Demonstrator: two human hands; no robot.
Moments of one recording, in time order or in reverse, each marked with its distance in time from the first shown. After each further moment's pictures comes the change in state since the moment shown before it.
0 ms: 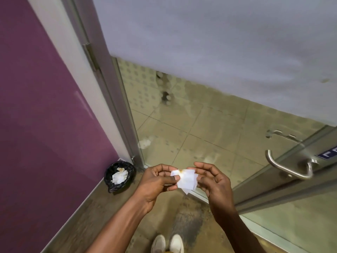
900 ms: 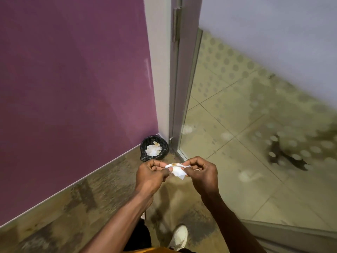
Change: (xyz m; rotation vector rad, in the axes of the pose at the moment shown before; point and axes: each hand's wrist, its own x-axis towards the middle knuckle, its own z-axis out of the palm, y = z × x) left_hand 0.012 -0.047 -0.105 -0.084 0.721 0.040; right_hand 0.079 0.071 0.132 -0.422 -0.380 0.040
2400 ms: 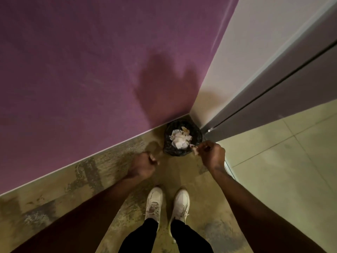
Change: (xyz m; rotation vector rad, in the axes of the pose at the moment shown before) left_hand 0.434 -0.123 -0.140 0.815 -0.095 -0.102; right_hand 0.344 0.216 0.261 -0.657 -0.082 0.090
